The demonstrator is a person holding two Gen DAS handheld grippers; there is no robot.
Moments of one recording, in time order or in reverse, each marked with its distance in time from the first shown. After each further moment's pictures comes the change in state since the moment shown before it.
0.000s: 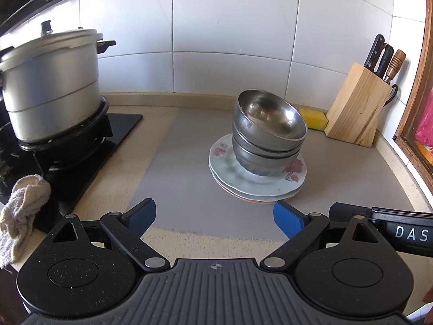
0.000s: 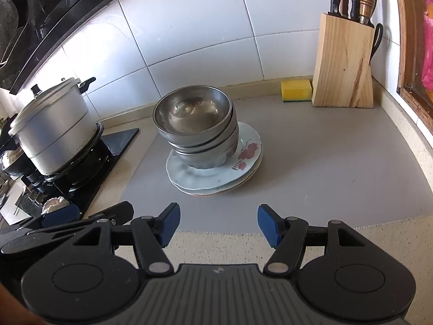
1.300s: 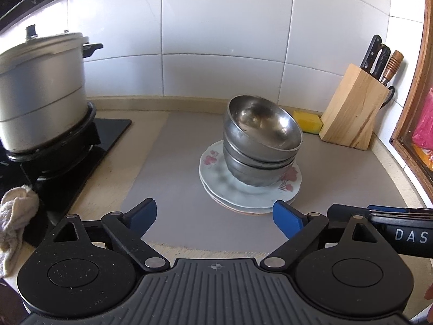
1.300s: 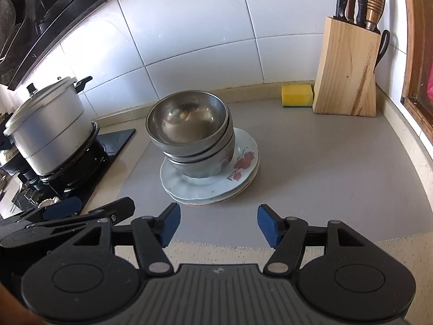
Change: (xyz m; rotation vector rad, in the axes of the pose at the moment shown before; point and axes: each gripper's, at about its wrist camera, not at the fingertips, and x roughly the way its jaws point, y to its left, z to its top) left arm 0.015 -0.003 0.015 0.014 0.002 -0.034; right arm 0.007 -0.001 0.014 -0.022 0.007 -0.014
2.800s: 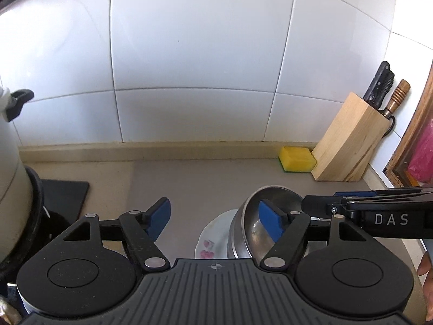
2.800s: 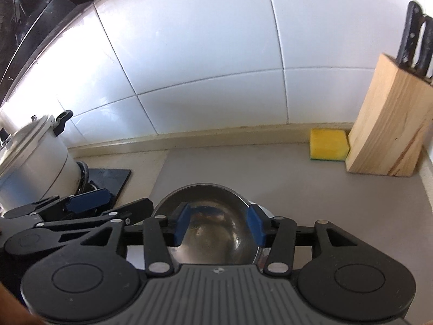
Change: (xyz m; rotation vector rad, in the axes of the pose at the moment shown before) left arm 0.096 0.028 0.138 0.101 0.023 -0.190; right arm 0.082 0.034 0.142 0.007 0.033 -0.015
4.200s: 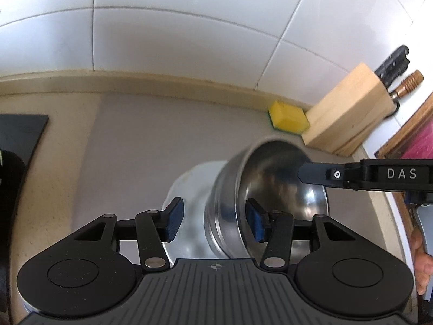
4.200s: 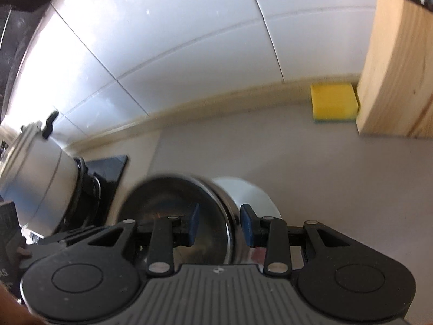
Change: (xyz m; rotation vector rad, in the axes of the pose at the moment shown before) left arm 0.063 0.013 -0.012 -0.146 0.241 -0.144; right arm 0.049 -0.055 0.011 0.125 0.166 0.120
